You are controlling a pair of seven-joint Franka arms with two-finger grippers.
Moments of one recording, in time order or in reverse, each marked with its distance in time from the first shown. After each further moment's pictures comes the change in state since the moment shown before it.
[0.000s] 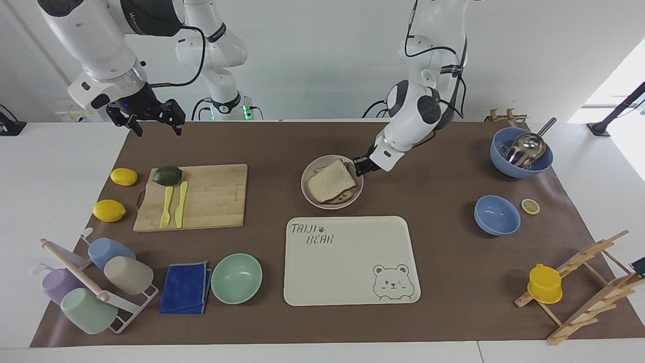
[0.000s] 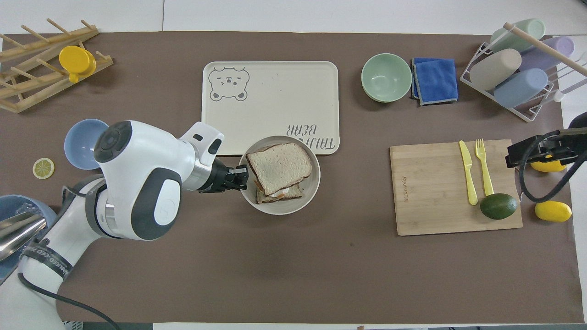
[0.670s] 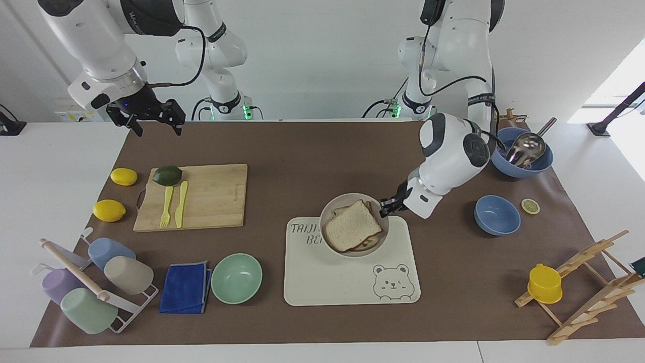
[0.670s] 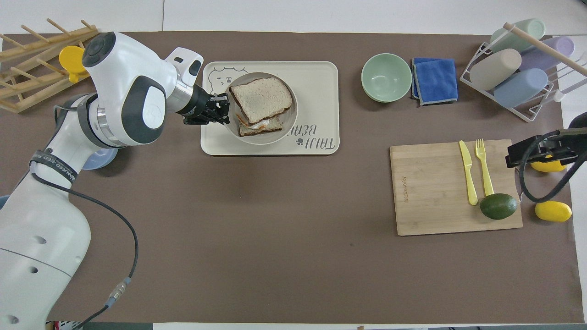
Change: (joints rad) left arm 0.127 0.449 0.000 0.535 0.097 -0.074 0.016; right arm 0.000 0.000 0.000 0.000 0.000 0.000 0.000
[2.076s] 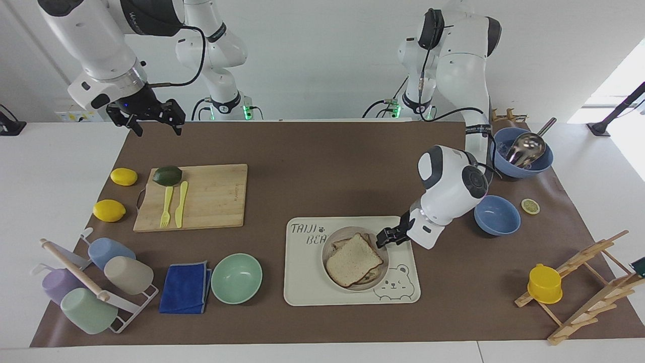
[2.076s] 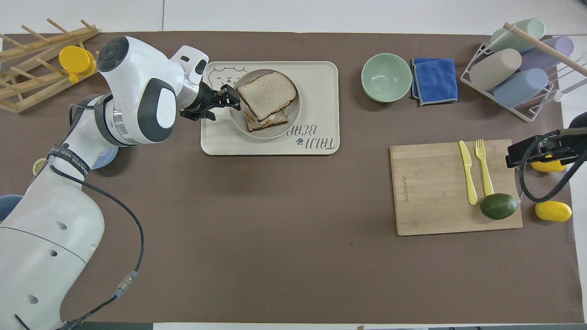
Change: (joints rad) left arm -0.008 0.032 -0.006 0.000 0.037 0.090 0.031; right arm 0.000 0.000 0.000 0.000 0.000 0.000 0.000
